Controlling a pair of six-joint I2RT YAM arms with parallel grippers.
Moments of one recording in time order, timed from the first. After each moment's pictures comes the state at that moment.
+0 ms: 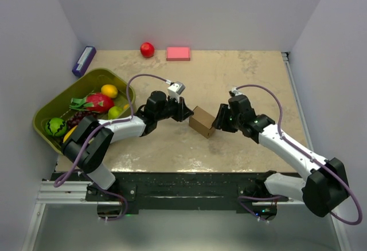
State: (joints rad) left arm -0.62 1.63 0.79 0.49 0.36 -0.36; right arm 0.53 1.16 0.79 -0.44 0.01 0.68
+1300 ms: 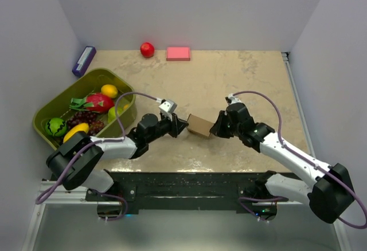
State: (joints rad) left arm -0.74 1.45 0.45 0.78 0.17 -0.35; right arm 0.62 1.09 0.69 -0.35 -0.01 0.72
